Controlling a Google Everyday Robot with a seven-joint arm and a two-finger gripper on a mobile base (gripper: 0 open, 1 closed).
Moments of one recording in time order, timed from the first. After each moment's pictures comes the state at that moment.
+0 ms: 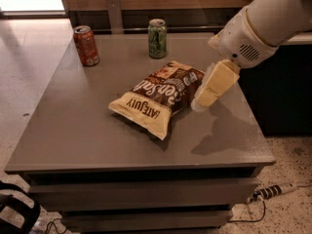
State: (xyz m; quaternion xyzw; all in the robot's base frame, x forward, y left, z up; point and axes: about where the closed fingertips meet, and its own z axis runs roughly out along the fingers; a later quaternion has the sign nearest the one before) arm 0.506 -0.110 0.945 -0.58 0.77 0.09 0.27
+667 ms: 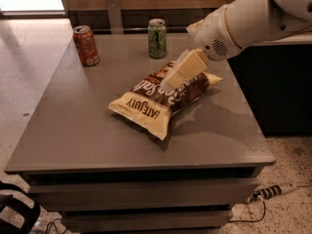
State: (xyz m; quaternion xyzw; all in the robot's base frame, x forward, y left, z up) arm 0.558 -0.057 0.955 -0.54 0.73 0.16 0.39
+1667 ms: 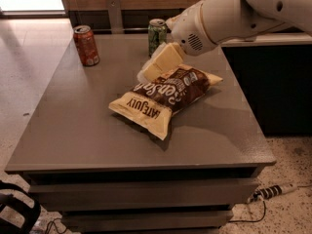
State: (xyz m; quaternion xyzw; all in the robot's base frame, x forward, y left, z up) arm 0.576 -0.008 0.964 -0.54 0.71 0.19 0.42
